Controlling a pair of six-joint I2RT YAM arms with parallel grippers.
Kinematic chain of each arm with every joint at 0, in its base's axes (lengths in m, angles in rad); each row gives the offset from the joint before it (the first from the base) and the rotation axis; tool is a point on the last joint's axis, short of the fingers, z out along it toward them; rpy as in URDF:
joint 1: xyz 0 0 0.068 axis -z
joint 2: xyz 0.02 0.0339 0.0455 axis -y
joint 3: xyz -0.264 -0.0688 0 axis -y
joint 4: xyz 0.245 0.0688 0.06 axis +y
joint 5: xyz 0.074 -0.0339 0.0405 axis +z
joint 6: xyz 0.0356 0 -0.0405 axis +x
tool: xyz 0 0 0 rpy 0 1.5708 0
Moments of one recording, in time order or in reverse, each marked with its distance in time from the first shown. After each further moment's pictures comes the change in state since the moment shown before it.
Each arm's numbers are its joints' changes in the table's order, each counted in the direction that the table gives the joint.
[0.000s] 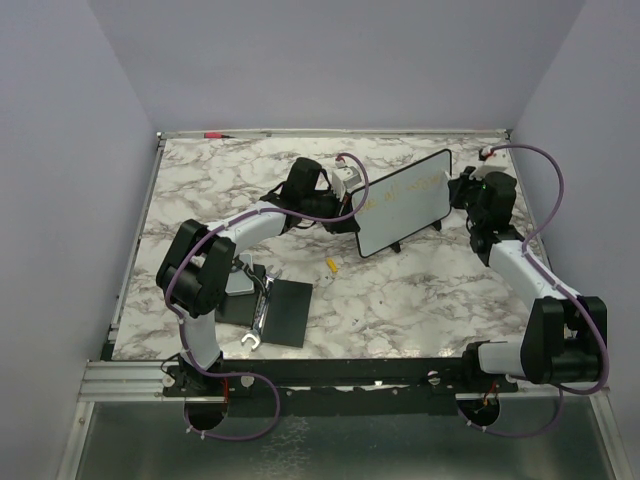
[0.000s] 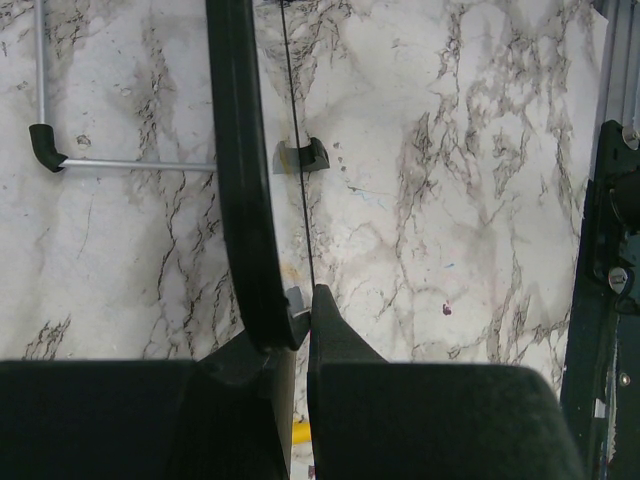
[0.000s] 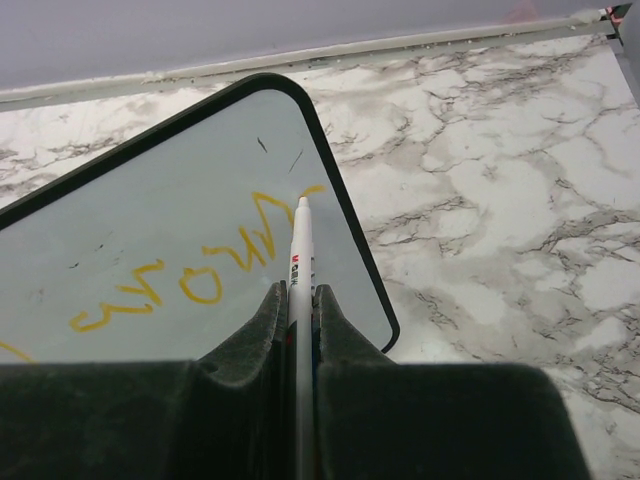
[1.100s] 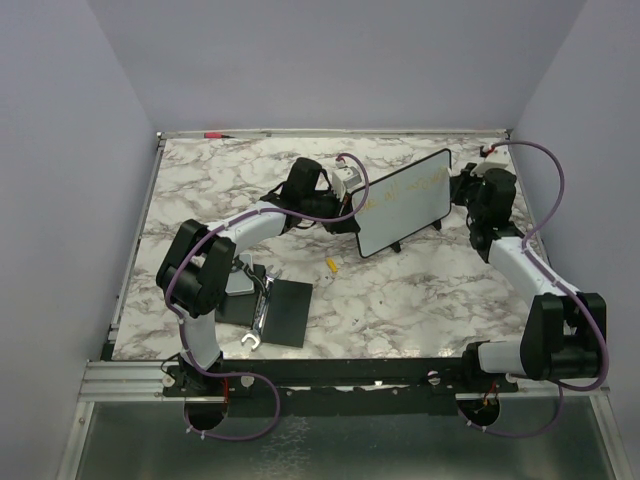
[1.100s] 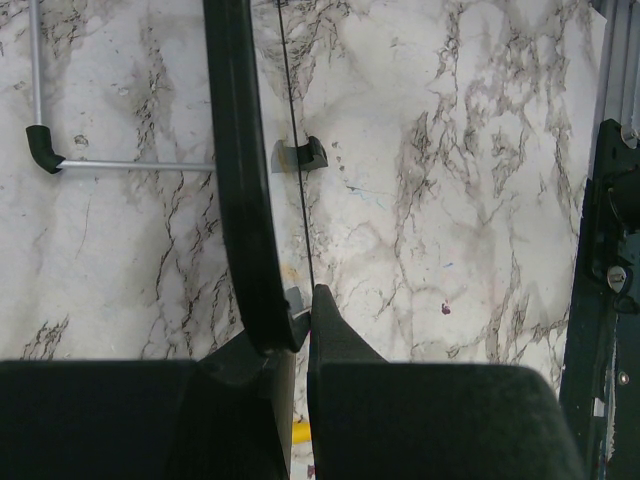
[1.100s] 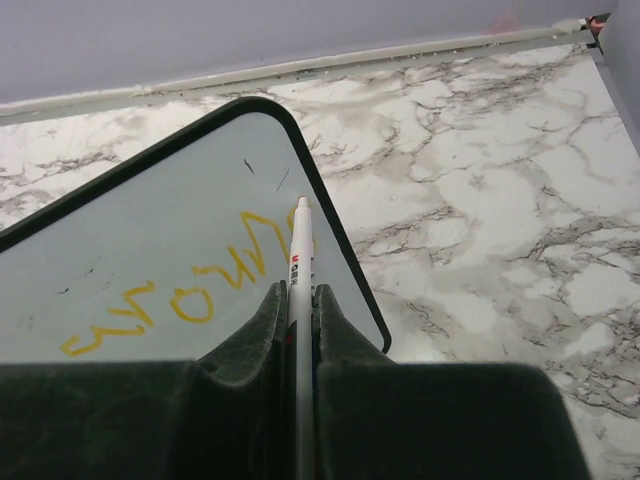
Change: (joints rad) left arm 0.000 0.000 0.000 0.000 -0.003 0.000; right arm 0.000 -0.019 0.022 0.004 -0.029 0.002
